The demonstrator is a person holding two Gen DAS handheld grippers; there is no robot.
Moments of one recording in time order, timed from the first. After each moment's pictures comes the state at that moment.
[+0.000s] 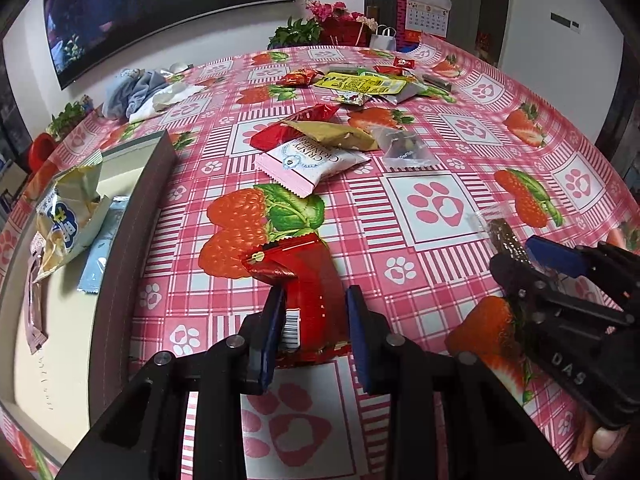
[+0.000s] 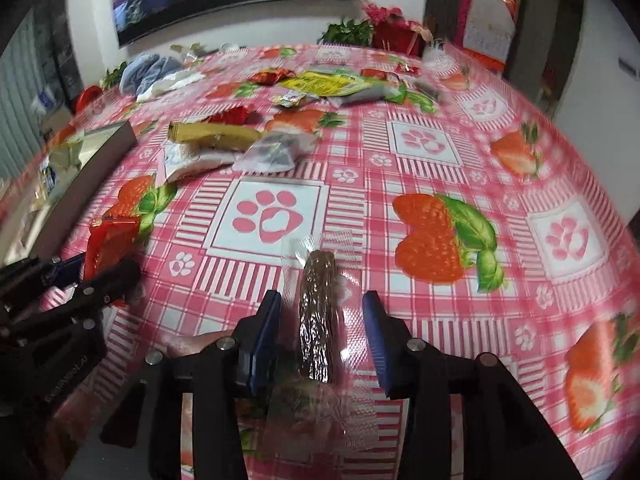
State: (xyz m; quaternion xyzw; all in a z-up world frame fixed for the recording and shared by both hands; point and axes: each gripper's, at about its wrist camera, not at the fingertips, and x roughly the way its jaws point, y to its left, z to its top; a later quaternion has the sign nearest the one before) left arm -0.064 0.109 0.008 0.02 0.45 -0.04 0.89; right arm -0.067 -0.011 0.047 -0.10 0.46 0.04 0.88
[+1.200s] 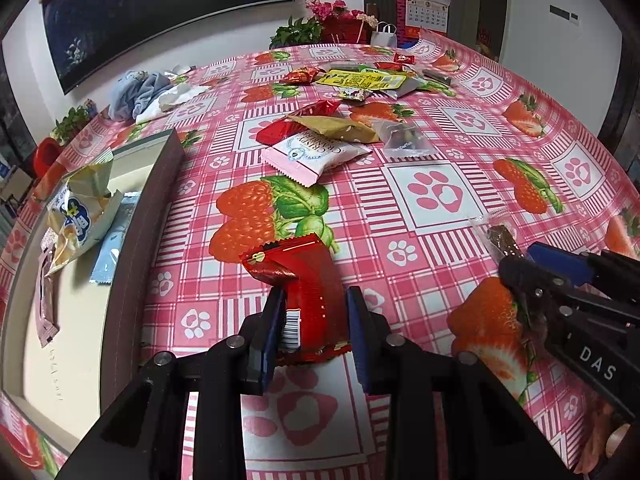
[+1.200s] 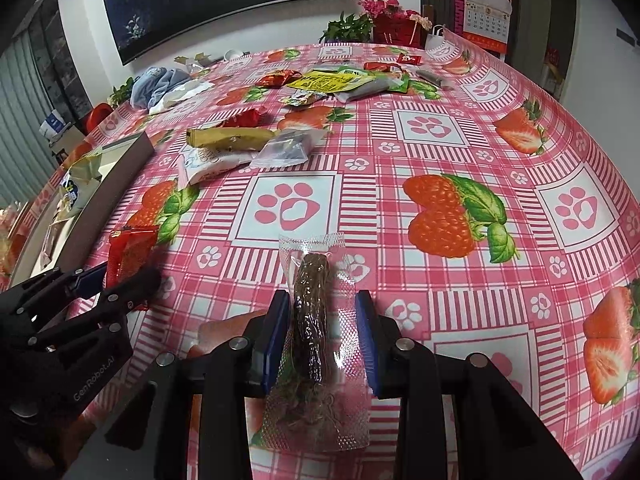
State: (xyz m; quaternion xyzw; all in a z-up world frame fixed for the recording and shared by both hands) left arm -0.075 0.108 0.010 0.04 0.45 -0.03 0.89; right arm -0.082 -0.018 0.052 -0.03 0.47 0.07 0.88
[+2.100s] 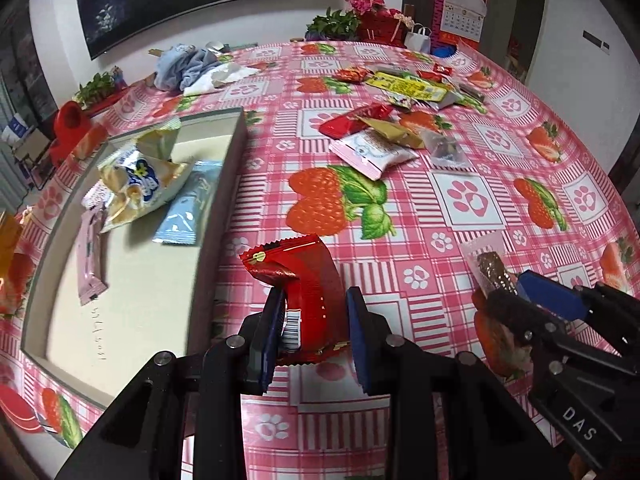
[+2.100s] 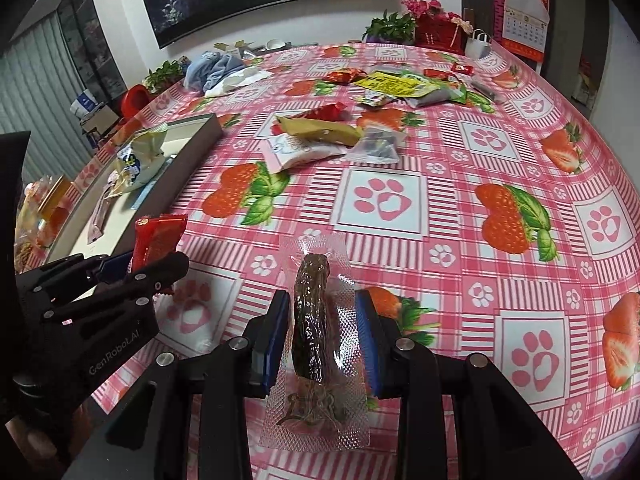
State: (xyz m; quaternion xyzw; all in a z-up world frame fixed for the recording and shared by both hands) left arm -0.098 0.152 0.037 -0.01 0.47 0.02 0.88; right arm -0.105 0.034 0.071 -0.04 0.48 0.13 0.87
